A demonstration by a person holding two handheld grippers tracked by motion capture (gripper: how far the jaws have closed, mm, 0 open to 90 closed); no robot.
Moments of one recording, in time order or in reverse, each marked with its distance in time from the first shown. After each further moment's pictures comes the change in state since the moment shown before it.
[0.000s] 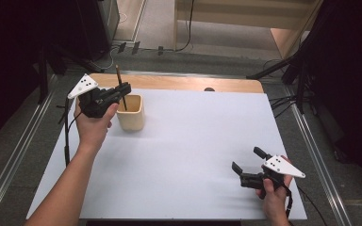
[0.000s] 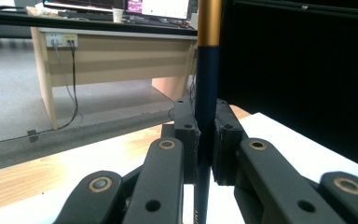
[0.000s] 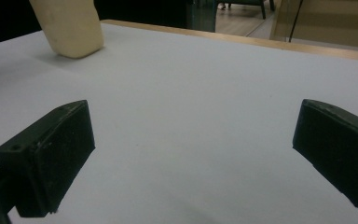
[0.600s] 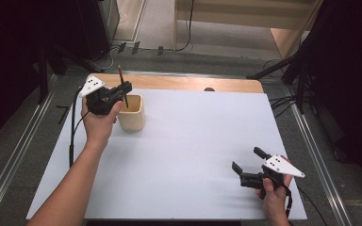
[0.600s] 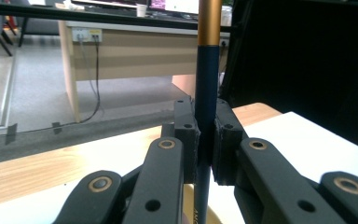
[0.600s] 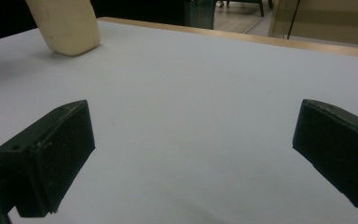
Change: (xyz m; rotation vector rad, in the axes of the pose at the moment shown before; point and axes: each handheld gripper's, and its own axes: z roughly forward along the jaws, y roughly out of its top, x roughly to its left) left arm 0.017 -0.020 0.024 0.005 0.096 -0.009; right arm -0.001 -0.001 0.001 0.009 -0.007 0.003
